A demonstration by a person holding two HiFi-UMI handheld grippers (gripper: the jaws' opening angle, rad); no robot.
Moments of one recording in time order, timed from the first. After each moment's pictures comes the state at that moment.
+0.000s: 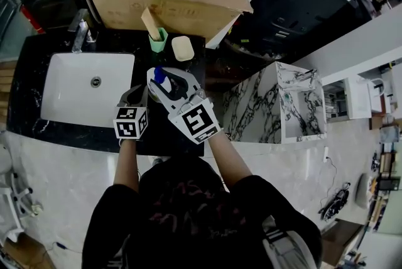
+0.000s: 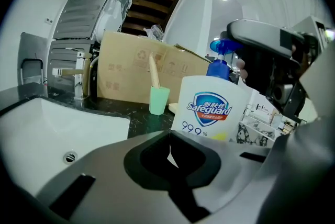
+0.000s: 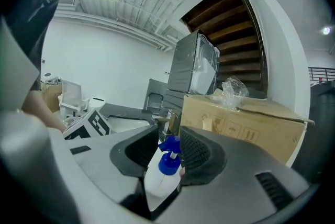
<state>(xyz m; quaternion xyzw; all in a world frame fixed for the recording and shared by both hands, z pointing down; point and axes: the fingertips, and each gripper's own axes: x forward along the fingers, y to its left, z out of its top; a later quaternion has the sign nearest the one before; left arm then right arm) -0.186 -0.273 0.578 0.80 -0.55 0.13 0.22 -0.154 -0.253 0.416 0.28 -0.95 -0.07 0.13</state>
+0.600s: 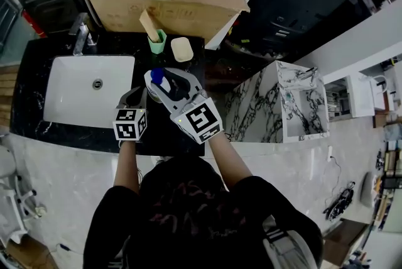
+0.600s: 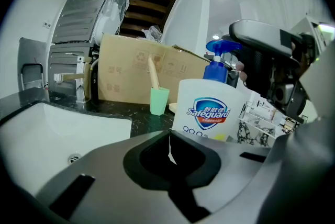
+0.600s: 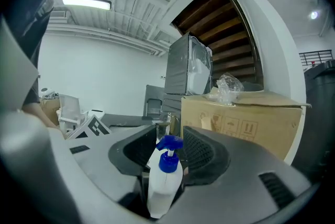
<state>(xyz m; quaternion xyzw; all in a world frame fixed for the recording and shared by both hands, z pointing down) -0.189 -0.267 0.572 0.79 -0.55 0.14 0.21 -0.145 -0.250 0.412 0.29 -0.95 -0.02 0.10</state>
